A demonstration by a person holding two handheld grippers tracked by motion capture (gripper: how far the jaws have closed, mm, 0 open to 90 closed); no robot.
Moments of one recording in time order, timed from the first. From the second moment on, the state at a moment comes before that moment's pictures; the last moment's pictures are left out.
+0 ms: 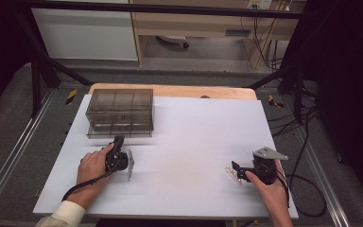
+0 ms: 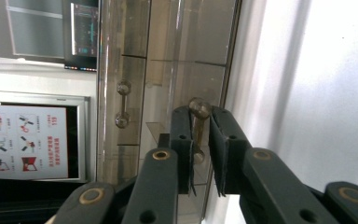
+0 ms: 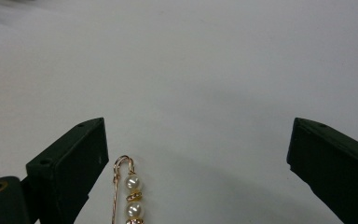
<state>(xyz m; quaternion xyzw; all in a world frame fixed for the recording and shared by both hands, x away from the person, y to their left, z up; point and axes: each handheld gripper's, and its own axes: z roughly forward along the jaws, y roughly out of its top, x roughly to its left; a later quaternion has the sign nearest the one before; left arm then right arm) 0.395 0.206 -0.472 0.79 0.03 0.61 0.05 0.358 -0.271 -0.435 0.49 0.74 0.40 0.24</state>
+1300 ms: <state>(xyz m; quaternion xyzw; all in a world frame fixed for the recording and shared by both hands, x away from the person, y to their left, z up) 0.445 0.303 -0.388 0.92 0.13 0.34 0.15 0.359 -0.272 -0.436 0.49 0.74 0.40 0.23</state>
